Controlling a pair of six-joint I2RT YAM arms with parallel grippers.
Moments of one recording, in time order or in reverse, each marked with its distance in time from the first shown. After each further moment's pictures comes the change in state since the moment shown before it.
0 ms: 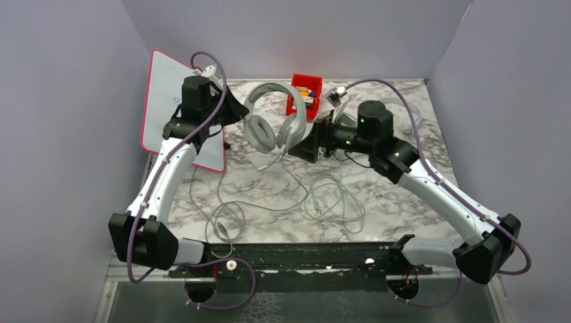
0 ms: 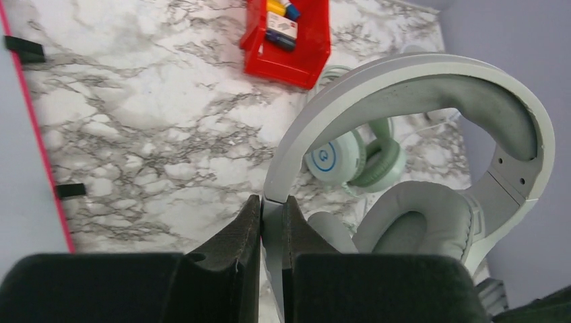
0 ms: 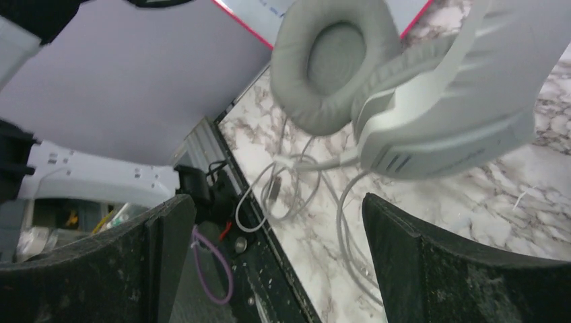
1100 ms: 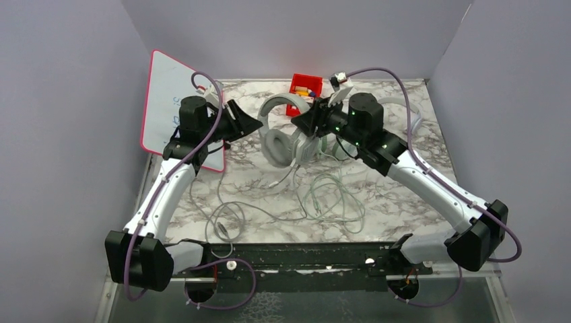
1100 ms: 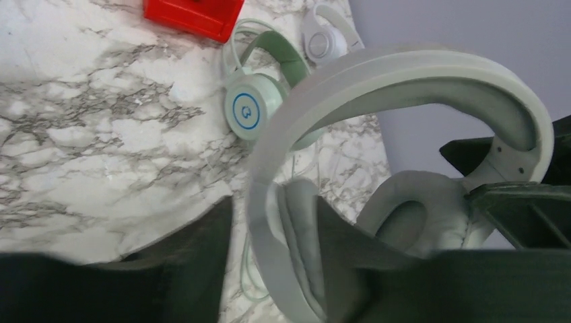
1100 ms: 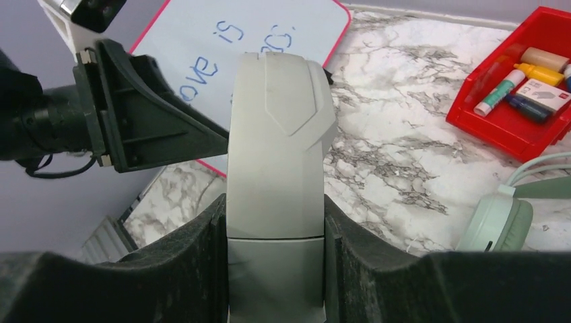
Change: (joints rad) left arm -0.002 -0.161 -0.291 0.223 0.247 -0.220; right arm 0.078 0.127 0.082 0.145 0.486 -0.060
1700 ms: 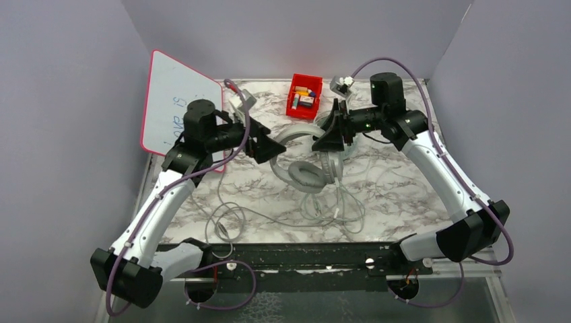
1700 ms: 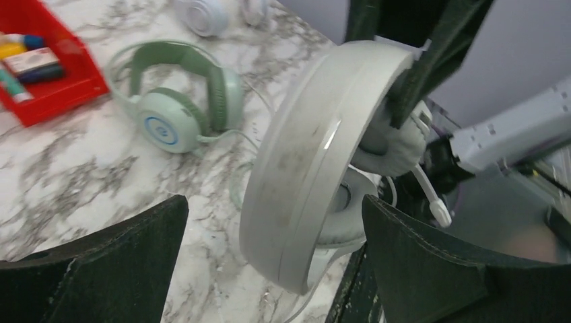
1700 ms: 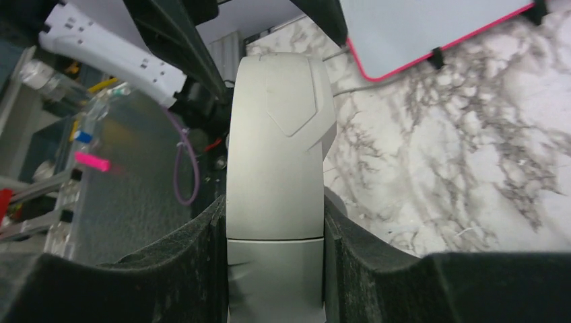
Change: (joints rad) left arm -0.116 -0.150 0.035 -0.030 0.231 0.460; right arm -0.293 0.058 0.190 -0.439 -1.011 -0.448
